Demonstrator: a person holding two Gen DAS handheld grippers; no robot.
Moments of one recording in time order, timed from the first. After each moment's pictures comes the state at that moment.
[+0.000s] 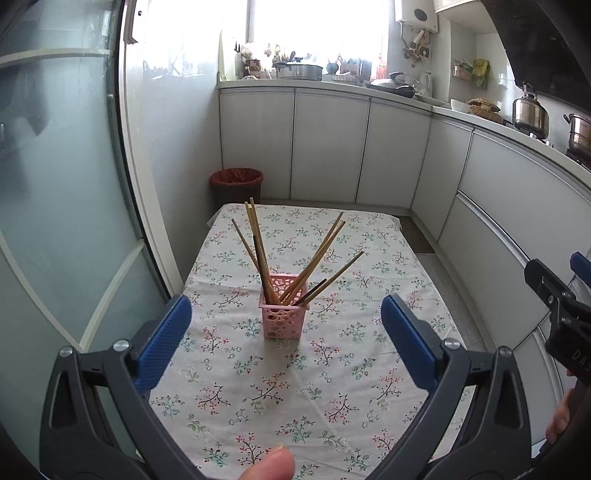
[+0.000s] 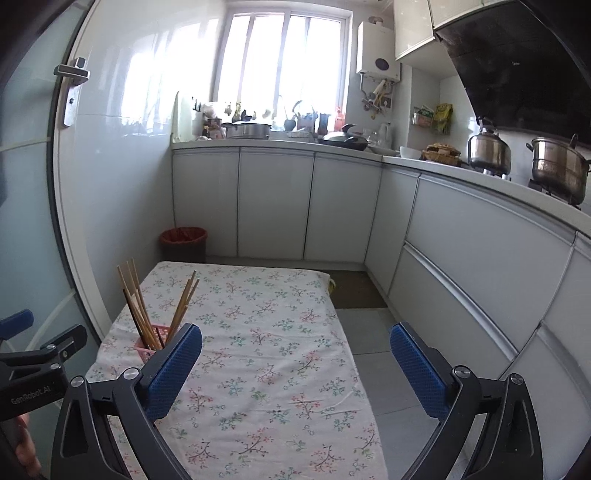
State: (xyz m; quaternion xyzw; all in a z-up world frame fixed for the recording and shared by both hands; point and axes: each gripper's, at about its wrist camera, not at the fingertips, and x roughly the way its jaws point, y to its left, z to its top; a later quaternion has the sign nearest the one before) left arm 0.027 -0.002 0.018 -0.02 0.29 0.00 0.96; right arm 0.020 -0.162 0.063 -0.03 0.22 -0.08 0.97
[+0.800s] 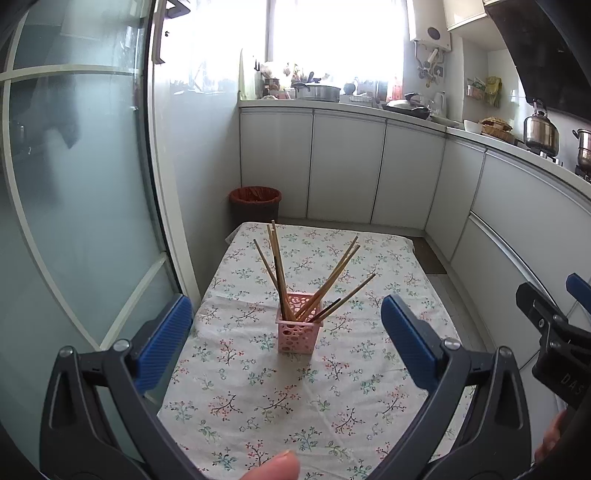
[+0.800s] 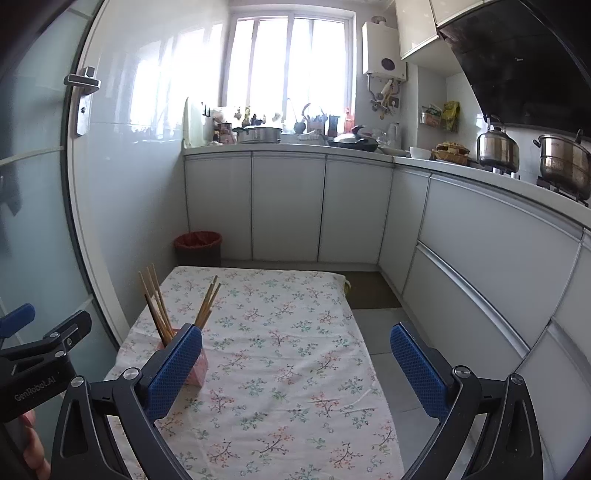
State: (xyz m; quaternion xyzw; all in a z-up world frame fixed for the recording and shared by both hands) left arm 0.012 0.003 0.031 -0.03 0.25 0.03 0.97; right arm 0.011 -0.152 0.068 -0.01 0.22 -0.06 0.97
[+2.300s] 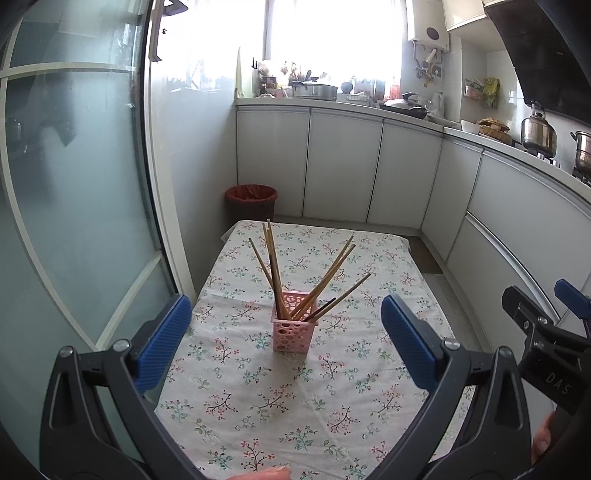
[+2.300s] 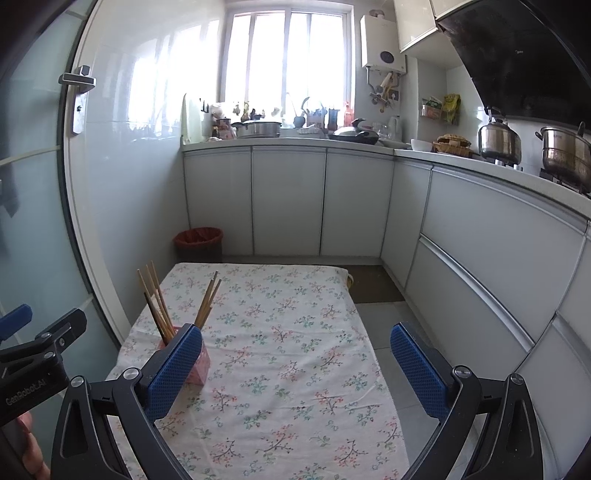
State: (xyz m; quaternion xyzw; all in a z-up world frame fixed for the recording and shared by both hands) left arm 0.014 0.002 0.032 -0.04 0.26 0.02 0.96; right arm 0.019 -0.153 0.059 0.00 0.23 -0.06 0.97
